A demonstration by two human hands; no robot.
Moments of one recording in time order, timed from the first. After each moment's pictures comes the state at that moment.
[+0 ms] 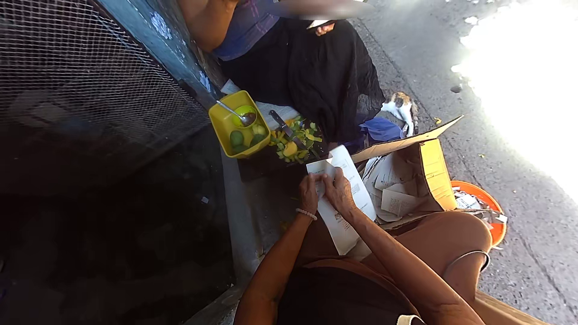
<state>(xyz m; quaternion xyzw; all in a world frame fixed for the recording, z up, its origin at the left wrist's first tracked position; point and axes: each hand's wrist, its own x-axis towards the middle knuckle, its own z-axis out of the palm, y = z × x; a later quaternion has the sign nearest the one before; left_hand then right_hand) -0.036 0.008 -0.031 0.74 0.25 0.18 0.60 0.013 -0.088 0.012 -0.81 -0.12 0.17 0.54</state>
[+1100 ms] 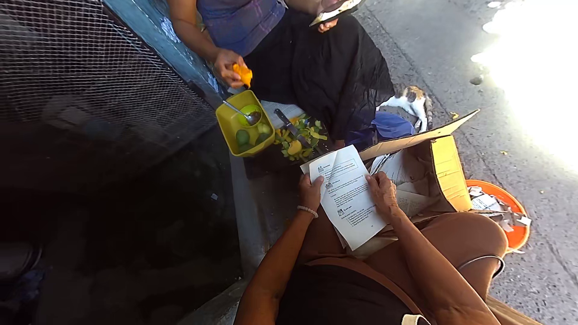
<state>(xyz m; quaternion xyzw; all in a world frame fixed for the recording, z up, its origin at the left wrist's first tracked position) -0.030 0.012 -0.026 0.72 0.34 0.13 0.60 0.073 -0.193 -0.079 -0.90 -0.08 0.14 0.41</state>
